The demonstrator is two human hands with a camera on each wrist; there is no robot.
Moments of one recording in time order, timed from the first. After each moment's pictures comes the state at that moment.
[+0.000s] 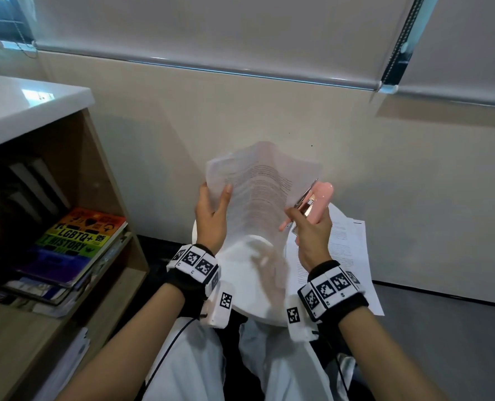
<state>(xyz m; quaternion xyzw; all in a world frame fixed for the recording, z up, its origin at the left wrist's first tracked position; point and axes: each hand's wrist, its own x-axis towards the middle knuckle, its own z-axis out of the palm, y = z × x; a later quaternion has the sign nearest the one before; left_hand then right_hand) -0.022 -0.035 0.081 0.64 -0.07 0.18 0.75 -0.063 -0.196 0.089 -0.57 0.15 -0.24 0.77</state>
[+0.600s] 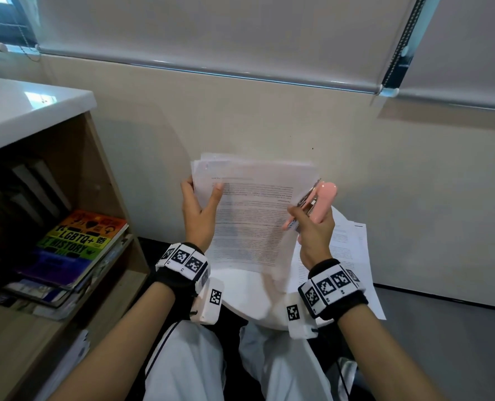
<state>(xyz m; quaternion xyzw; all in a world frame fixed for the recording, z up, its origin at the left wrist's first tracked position) -0.014 -0.018 0.085 0.64 -0.06 0.21 0.74 -0.056 -0.199 0.089 -0.56 0.15 -0.24 0.78</state>
